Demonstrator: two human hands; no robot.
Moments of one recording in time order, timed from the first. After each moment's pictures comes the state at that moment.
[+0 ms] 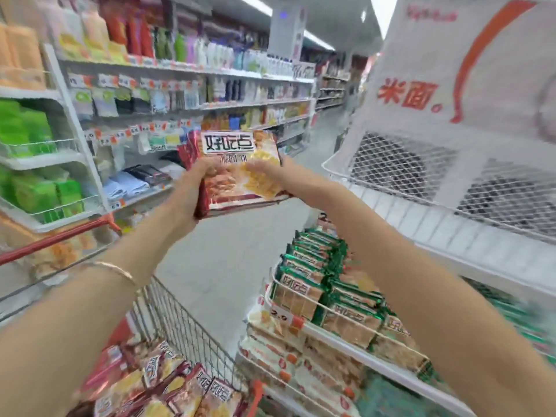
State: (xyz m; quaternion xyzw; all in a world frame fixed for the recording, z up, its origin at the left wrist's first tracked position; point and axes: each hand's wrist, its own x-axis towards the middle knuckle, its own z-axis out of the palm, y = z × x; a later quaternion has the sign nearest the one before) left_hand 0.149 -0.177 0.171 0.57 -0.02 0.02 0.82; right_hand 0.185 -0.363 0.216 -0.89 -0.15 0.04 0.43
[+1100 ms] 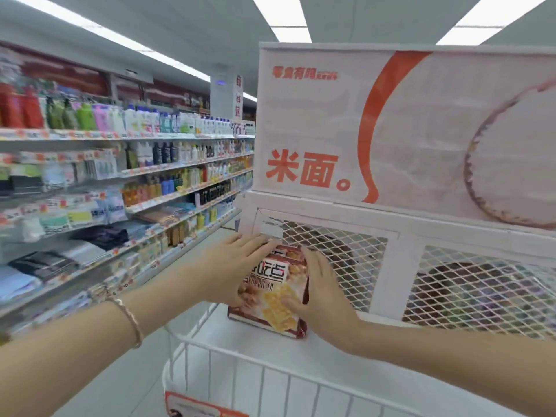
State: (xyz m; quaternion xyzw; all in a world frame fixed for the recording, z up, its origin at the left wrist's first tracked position) left_hand 0.425 -0.448 0.208 0.89 -0.41 0.16 -0.15; right_hand 0.346 -0.660 0.157 -0.95 -0.09 -0.20 0.21
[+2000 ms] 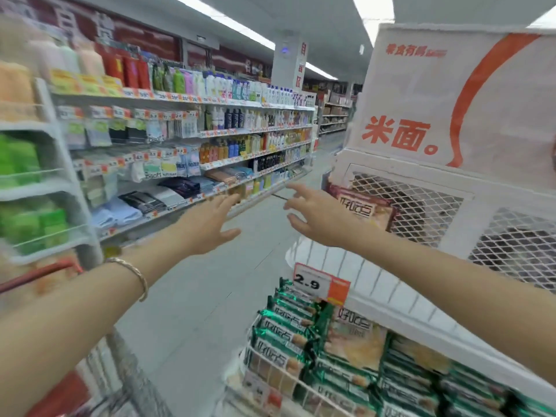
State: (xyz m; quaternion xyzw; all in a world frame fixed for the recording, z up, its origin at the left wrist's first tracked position) left_hand 0.294 -0.228 0.170 0.98 -0.14 0.14 0.07; right_hand 0.311 -0.494 0.213 -0.90 -0.37 -0.24 -0.02
